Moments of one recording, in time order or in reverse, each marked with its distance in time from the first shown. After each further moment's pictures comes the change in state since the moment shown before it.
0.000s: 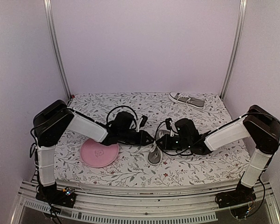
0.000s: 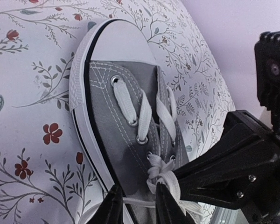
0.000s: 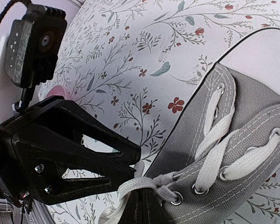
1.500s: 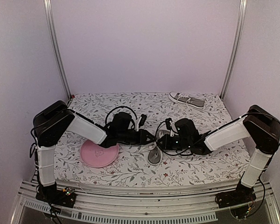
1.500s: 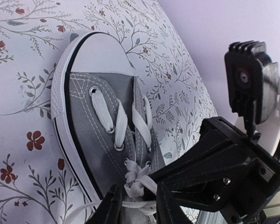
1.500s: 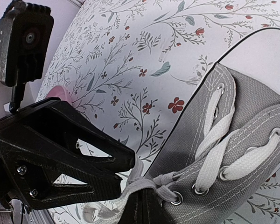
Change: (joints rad) left arm -0.005 -0.003 -0.051 0.163 0.036 -0.084; right arm 0.000 0.000 0.000 0.000 0.000 0.000
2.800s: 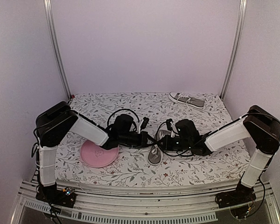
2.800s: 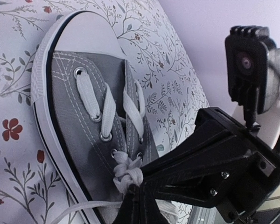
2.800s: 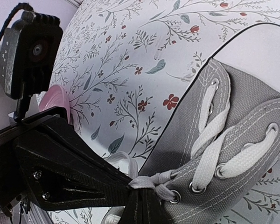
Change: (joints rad) left arm -0.019 0.031 0.005 0.027 0.050 -0.043; right arm 0.000 -0.002 -0.013 0.001 0.008 0.000
